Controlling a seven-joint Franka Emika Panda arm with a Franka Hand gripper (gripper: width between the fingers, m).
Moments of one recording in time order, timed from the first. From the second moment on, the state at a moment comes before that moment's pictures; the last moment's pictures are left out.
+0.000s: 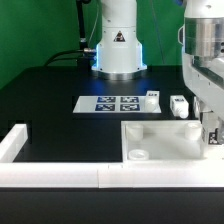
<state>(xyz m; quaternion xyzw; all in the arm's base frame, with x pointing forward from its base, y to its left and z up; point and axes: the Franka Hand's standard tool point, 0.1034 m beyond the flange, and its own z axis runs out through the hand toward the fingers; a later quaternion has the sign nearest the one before) 0.641 0.112 0.069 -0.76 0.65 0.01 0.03</state>
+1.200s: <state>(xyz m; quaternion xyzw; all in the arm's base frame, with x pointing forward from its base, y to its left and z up) 0.639 0.124 0.074 -0.96 0.28 -0.02 0.02</state>
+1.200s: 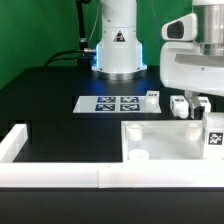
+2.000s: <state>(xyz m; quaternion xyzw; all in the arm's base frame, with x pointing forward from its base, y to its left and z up) 0.637 0.113 0.065 -0.95 0.30 -0.02 0.01</state>
